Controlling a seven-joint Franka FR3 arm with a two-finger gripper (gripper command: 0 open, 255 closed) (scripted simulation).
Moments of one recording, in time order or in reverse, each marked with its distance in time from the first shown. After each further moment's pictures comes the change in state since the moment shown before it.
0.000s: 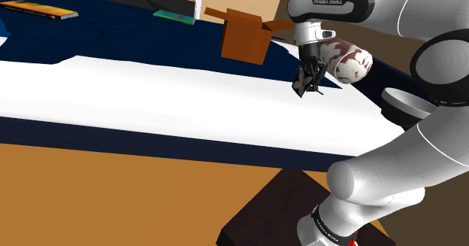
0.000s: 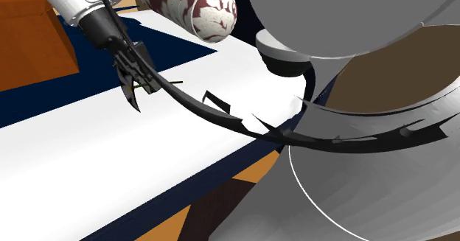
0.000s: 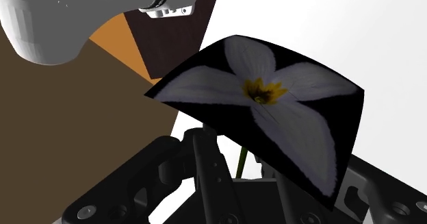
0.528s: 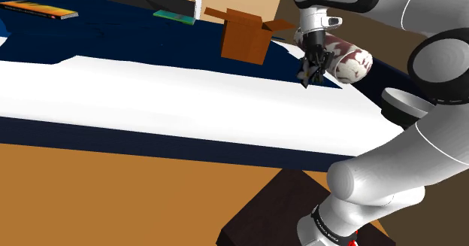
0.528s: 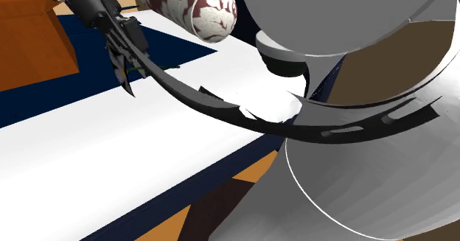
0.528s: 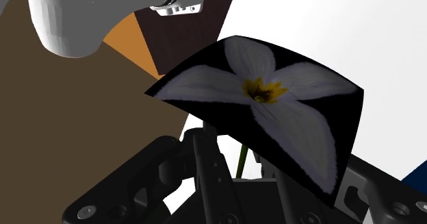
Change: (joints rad) arm -0.001 0.019 0.003 0.127 -0.011 -0.108 -0.014
